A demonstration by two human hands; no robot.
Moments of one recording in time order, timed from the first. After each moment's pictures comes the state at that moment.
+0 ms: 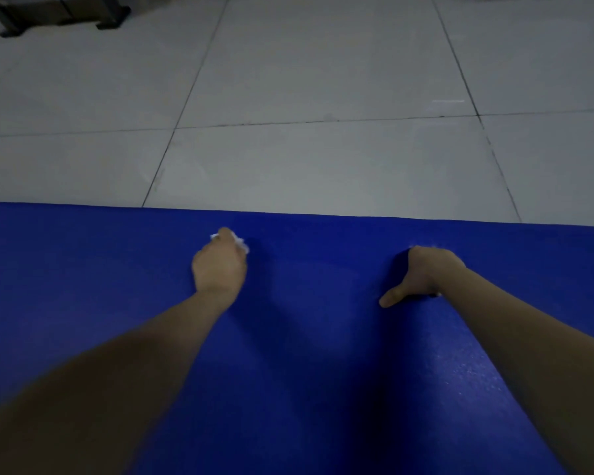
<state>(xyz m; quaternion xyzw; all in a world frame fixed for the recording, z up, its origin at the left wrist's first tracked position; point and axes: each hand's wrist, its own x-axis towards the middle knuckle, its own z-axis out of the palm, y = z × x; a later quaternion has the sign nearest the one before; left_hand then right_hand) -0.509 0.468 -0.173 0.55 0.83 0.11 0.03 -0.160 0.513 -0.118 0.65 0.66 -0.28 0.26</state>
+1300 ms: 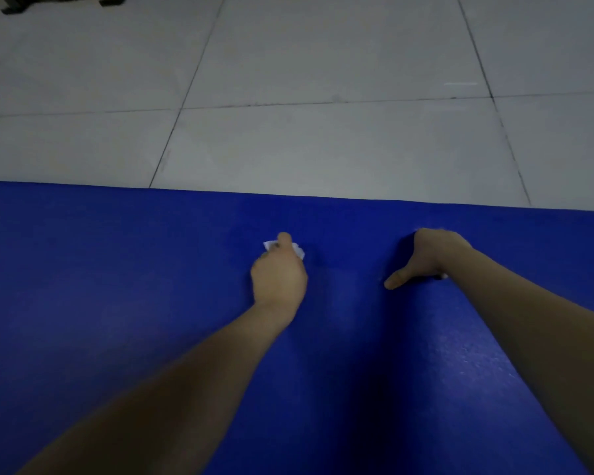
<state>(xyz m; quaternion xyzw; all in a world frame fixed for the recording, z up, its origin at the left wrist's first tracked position) -0.413 0.424 -0.172 0.59 0.81 0.07 0.05 -0.162 0.513 -0.116 0.65 0.66 -0.27 0.26</state>
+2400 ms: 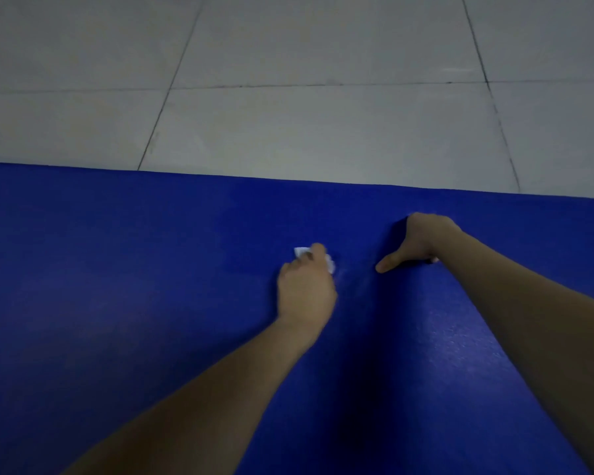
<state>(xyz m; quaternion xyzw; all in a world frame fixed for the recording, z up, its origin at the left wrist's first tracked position) -0.355 0.382 -0.171 0.66 0.74 0.11 0.06 -0.162 0.511 -0.114 0.65 0.66 -0.26 0.26</state>
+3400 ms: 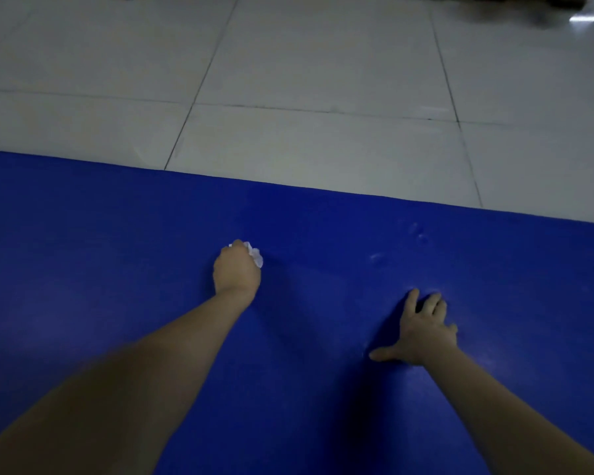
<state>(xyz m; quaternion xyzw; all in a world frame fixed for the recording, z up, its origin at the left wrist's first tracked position) -0.487 0.356 -0.147 0.49 0.83 0.19 0.19 -0.166 0.314 -0.105 0.70 0.60 -0.22 0.32</state>
